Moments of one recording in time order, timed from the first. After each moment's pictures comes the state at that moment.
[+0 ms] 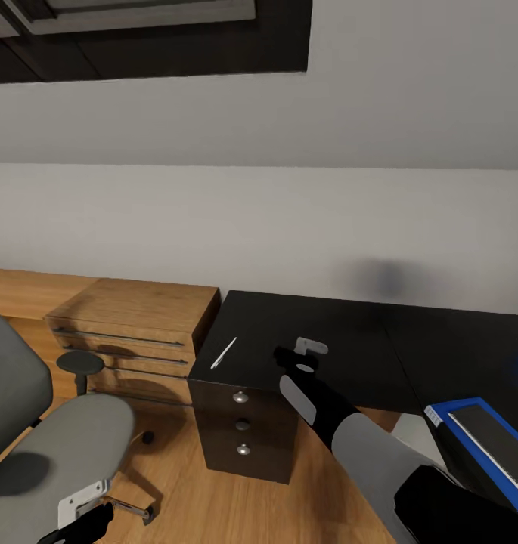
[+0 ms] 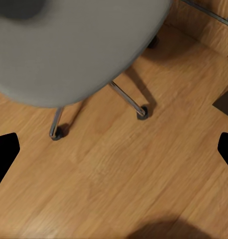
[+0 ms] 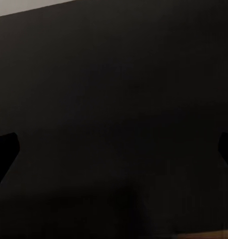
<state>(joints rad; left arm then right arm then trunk) 0.00 0.02 0.21 -1.27 0.25 0.43 0.39 -0.89 0.17 0.57 -0.52 -0.72 0.03 -0.56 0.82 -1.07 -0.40</state>
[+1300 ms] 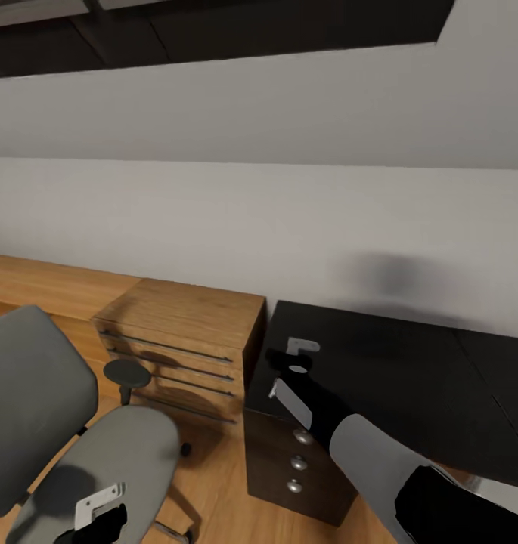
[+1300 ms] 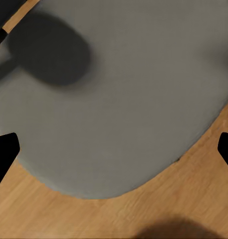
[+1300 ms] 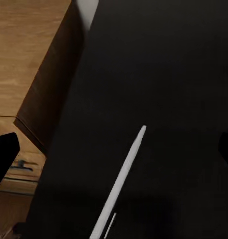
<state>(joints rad) 0.00 0.01 0.13 -1.20 0.22 0.33 0.39 -0.89 0.17 0.66 -0.54 -0.71 0.08 -0.56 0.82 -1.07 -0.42</state>
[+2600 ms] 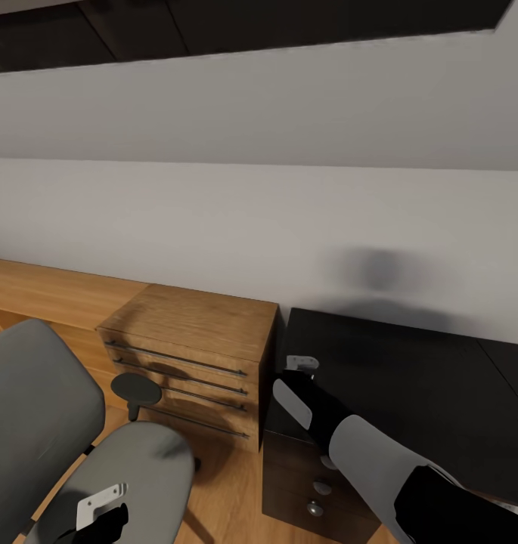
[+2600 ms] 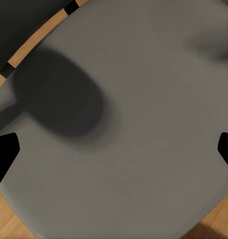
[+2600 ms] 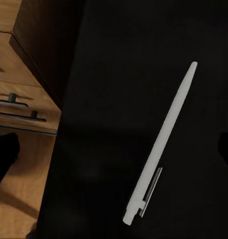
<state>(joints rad) 0.00 0.01 0.12 -1.20 0.22 0.33 0.39 -0.89 0.17 0.70 -0.54 -0.86 0.39 -0.67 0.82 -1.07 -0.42</state>
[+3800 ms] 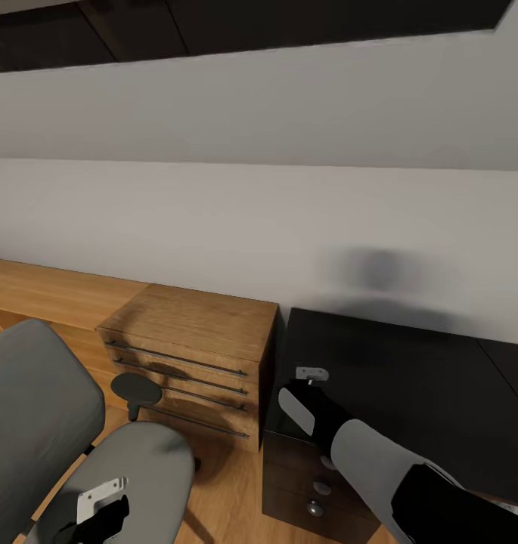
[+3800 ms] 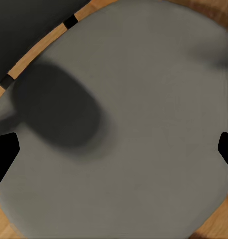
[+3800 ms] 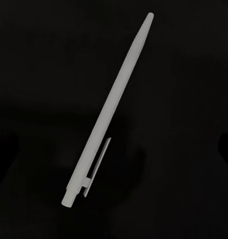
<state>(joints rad) 0.00 0.01 0.12 -1.23 0.23 0.32 0.39 -0.89 0.17 0.71 -0.43 -0.86 0.39 -0.71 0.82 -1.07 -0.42</state>
